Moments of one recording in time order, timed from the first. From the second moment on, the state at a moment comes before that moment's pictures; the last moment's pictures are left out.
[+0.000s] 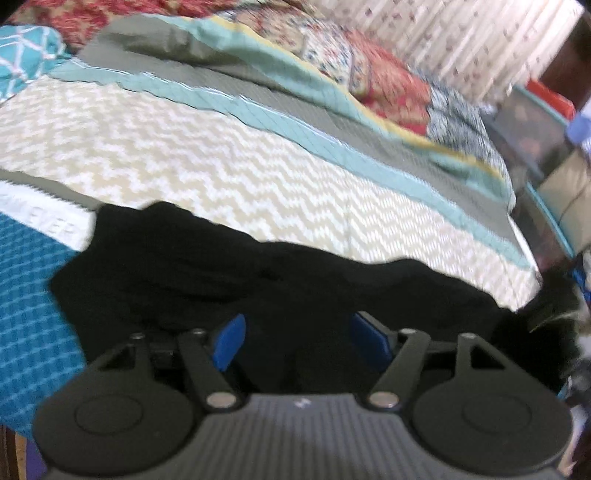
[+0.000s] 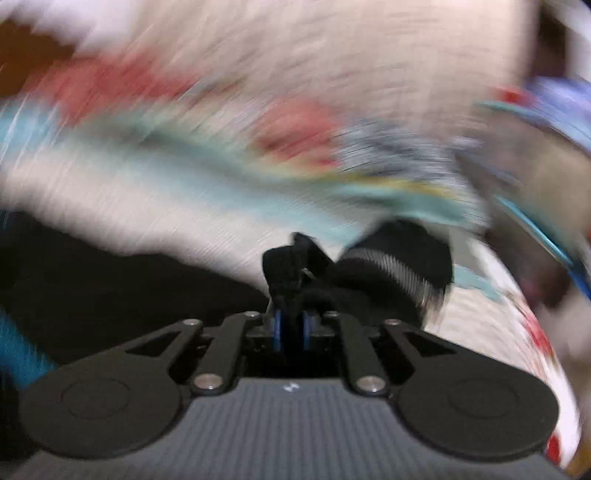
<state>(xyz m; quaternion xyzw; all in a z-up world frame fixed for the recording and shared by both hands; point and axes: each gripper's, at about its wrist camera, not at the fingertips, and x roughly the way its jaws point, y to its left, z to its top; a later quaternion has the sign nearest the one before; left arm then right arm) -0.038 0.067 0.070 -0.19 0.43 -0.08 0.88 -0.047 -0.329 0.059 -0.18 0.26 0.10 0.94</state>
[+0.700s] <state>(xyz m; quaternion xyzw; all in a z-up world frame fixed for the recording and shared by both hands) -0.077 0.196 0.044 -0.31 0.40 0.01 0.86 -0.005 -0.302 -0.005 0.10 0.38 0.10 0.92</state>
